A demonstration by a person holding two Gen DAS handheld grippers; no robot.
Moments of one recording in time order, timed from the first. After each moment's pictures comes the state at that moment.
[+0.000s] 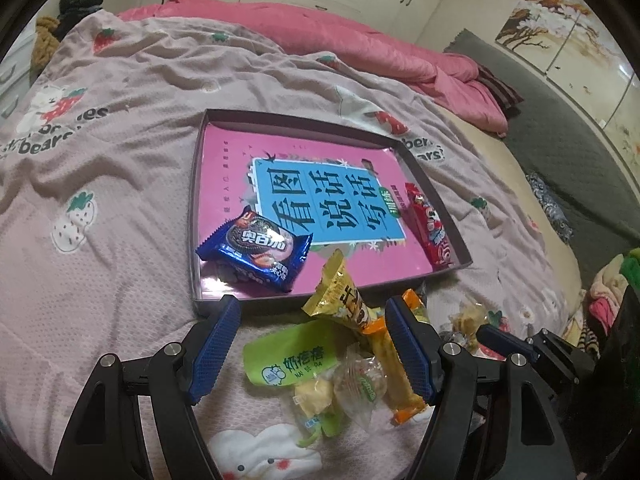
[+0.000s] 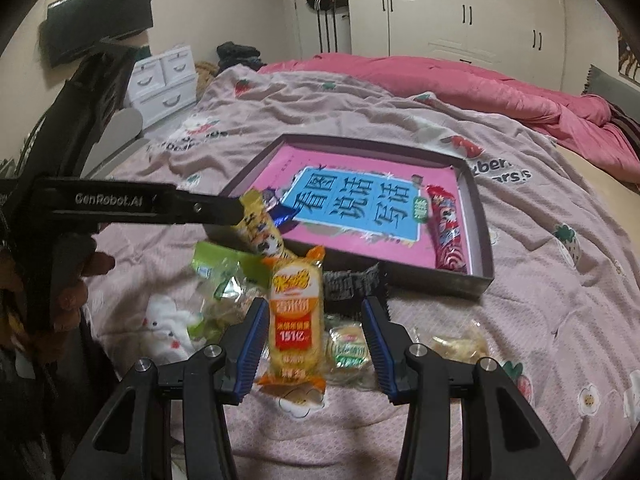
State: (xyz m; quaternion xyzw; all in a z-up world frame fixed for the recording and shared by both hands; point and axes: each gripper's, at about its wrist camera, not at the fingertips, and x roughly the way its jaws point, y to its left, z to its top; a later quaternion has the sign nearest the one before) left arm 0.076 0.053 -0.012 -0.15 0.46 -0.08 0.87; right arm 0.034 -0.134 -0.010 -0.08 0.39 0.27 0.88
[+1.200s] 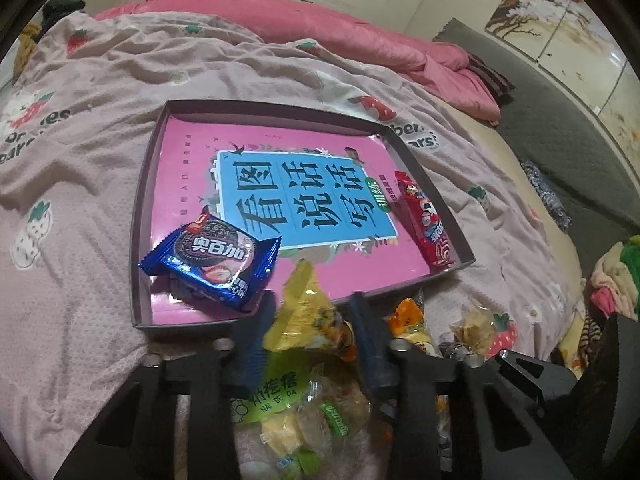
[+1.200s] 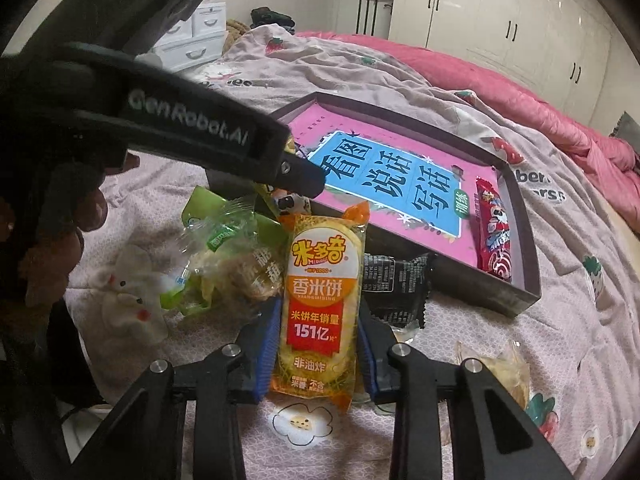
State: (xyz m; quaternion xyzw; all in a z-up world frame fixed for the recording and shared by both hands) left arm 0.103 0.025 -0.034 -0.13 0.46 -0.10 0.87; right arm 0.045 -0.102 -0.051 -0.15 0.40 0.29 0.86
